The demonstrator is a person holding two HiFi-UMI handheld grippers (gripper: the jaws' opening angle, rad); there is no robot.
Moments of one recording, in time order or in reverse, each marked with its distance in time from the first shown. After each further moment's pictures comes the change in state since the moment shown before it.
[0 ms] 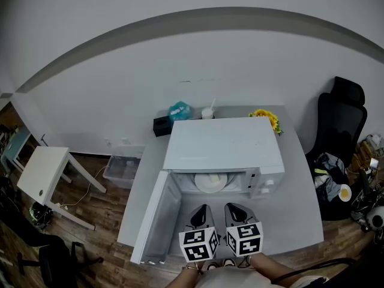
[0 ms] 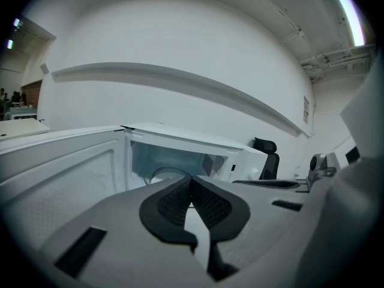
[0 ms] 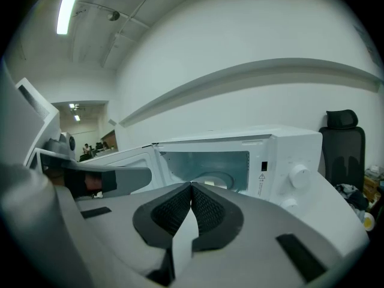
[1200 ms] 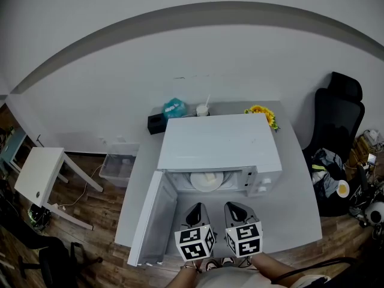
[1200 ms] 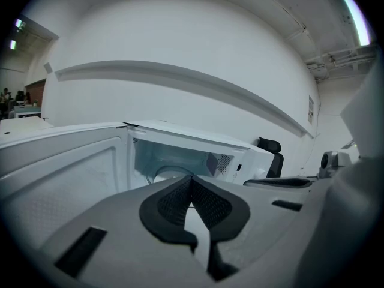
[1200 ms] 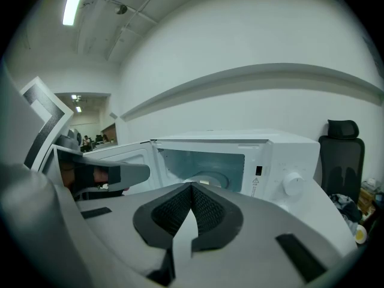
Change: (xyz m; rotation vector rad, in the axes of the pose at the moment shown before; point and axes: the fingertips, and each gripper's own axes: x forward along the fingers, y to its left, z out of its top) left arm 0.008 0.009 -0.002 -0.021 0.014 0.033; right arm -0.004 -0.009 0.000 -0.065 0.018 -0.015
